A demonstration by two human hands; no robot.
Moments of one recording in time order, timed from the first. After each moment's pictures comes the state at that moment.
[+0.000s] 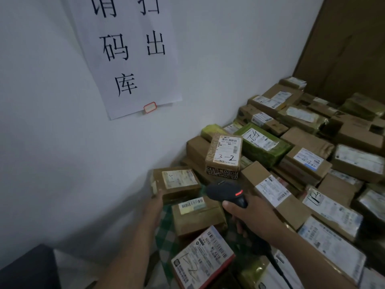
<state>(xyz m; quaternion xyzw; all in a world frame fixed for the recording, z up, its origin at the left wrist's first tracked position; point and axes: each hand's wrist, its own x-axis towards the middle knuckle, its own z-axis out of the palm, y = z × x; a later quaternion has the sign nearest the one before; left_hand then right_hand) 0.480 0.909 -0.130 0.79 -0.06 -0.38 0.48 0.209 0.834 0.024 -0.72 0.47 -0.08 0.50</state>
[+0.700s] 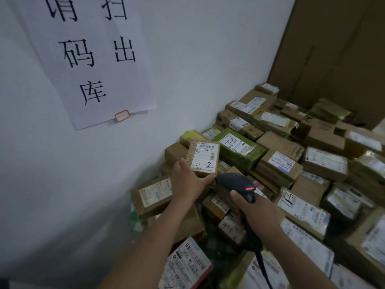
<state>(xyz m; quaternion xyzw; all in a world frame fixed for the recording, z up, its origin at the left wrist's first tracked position) 0.369 0.790 -0.034 0.86 -0.40 -0.16 0.26 0.180 0.808 0.025 -0.62 0.60 -0.20 0.47</state>
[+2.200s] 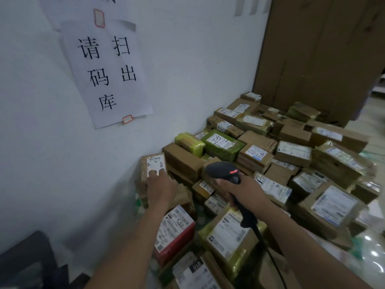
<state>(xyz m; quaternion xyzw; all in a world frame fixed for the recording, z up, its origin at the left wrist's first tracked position) 0.329 0.906 0.018 0.91 -0.36 -0.09 0.18 0.101 0.863 0.086 -0.68 0.50 -0.18 0.50</state>
